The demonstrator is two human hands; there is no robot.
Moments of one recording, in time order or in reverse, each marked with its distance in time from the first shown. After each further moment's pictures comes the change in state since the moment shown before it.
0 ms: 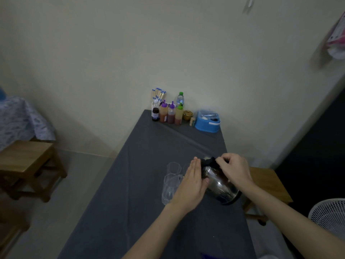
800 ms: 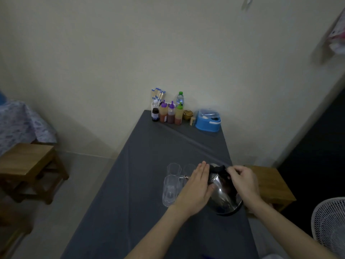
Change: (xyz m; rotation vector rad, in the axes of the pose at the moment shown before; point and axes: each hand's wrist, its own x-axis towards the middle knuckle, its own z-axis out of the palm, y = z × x) left_hand 0.003 0.005 0.007 0.124 -0.122 0.068; right_hand -0.018 0.047 0.013 0.258 0.075 0.230
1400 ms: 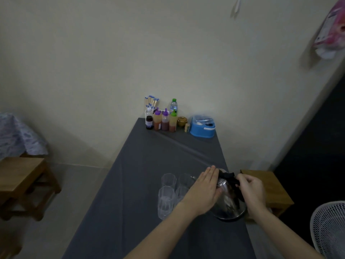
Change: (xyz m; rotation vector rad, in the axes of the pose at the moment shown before) left_hand 0.051 0.014 0.006 0.187 -0.106 0.100; right_hand 0.023 0.031 -0.009 0.218 0.163 0.256
